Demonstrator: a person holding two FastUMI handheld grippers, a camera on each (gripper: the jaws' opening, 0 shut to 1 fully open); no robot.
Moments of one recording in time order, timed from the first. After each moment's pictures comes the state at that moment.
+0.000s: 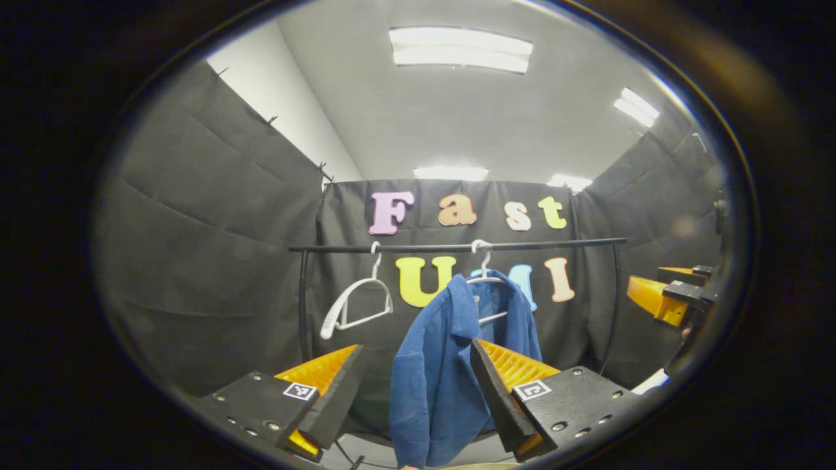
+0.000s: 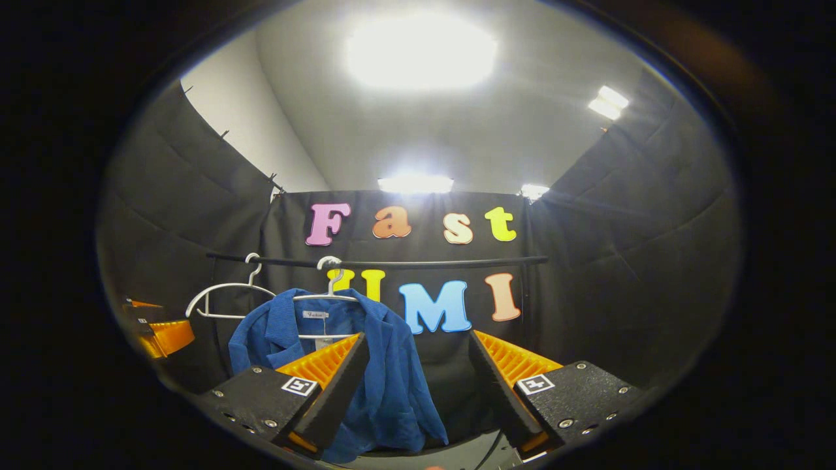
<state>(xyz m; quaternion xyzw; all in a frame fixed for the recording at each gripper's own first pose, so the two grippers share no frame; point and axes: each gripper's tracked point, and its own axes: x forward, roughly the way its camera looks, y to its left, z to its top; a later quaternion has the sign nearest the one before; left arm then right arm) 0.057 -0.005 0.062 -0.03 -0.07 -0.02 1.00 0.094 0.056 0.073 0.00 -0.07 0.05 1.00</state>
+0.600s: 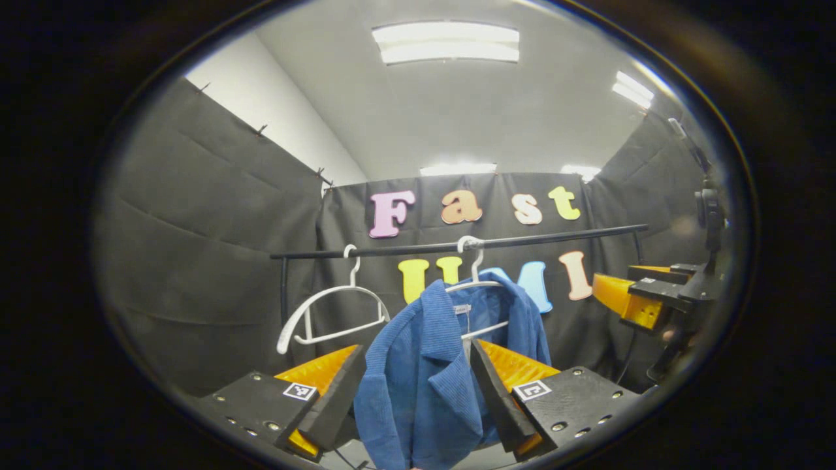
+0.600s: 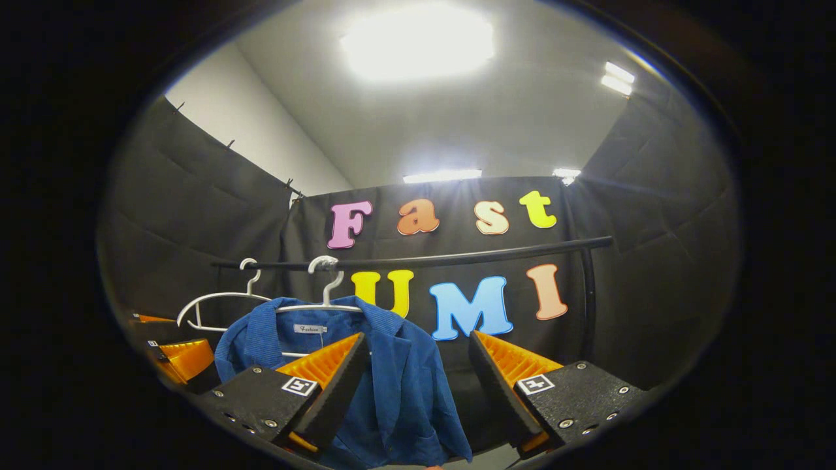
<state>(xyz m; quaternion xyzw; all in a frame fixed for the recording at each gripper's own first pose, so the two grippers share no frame) 0.132 -0.074 0.065 0.00 -0.07 0.02 1.00 0.206 0.067 0.062 0.03 -0.06 0.13 0.99</state>
